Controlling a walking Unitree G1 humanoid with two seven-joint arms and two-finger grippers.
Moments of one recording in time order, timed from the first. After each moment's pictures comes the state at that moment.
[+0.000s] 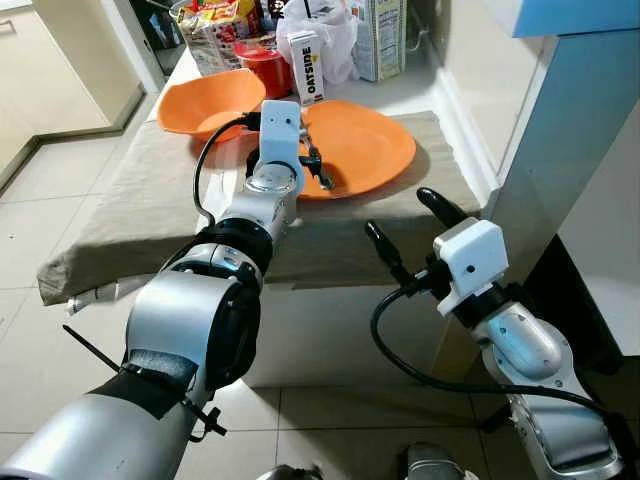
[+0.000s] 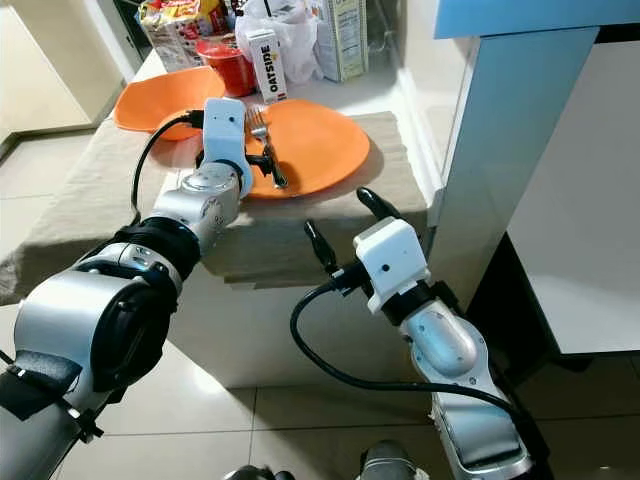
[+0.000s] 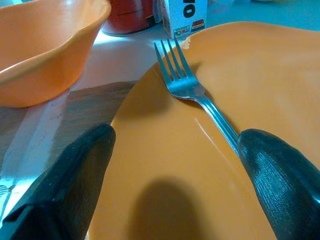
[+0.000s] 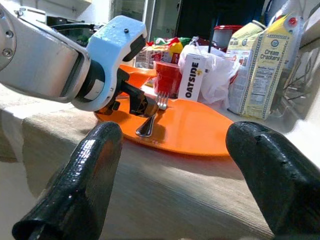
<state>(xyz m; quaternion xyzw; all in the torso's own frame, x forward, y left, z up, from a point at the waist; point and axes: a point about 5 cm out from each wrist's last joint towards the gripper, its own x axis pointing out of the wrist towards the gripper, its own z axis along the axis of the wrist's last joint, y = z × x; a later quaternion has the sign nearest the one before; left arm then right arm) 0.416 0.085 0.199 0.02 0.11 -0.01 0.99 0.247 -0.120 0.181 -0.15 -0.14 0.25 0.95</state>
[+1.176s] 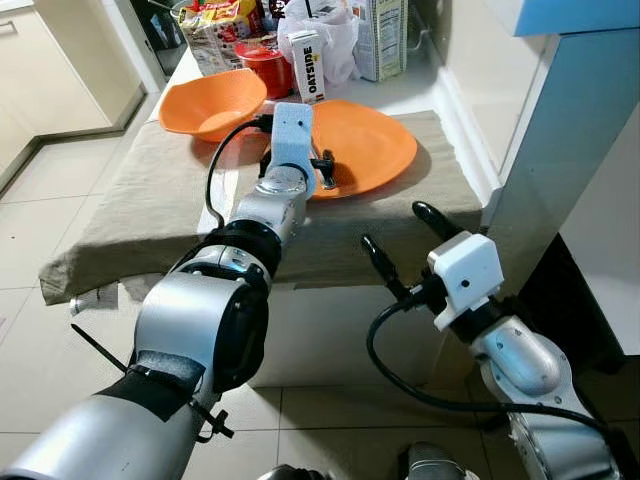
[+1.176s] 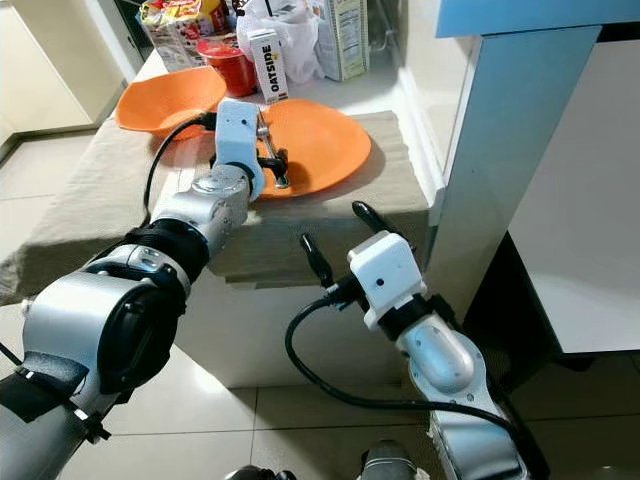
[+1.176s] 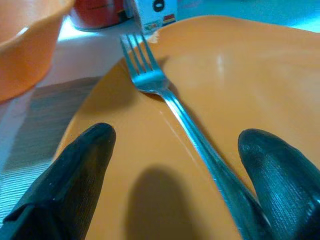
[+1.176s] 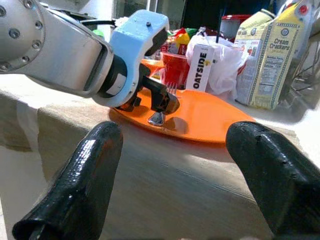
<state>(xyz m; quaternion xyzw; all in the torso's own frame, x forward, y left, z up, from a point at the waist) 0.414 0.070 0.196 0.01 0.12 -0.05 0.99 0.235 -0.114 0.177 -0.14 -0.13 0.25 0.95</state>
